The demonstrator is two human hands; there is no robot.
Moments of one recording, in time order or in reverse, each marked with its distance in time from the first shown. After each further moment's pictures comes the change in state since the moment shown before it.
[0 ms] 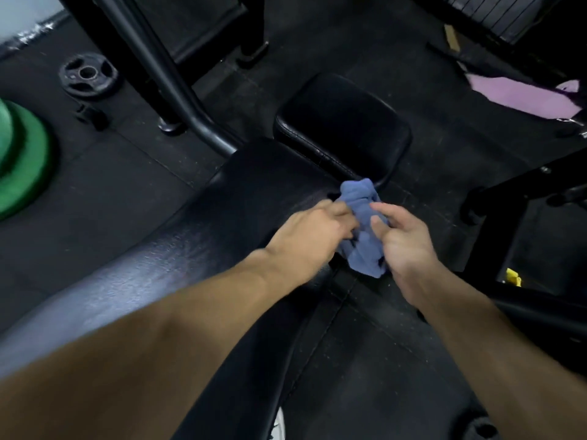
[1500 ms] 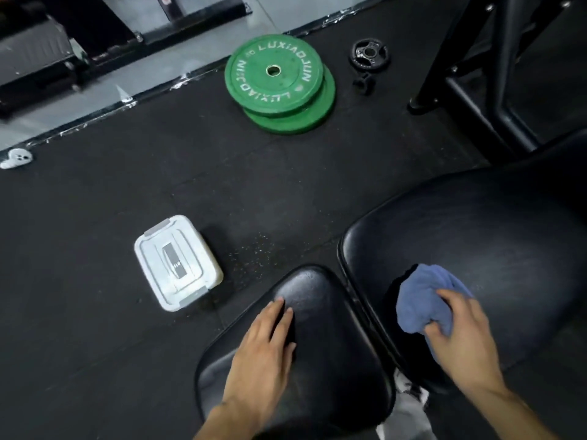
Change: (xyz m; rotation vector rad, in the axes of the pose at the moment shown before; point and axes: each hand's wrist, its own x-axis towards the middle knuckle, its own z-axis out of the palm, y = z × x) left_hand -0.762 0.003 -0.052 0.136 0.234 -0.900; right_hand -0.471 0.152 0.225 -1.022 -0.370 -0.302
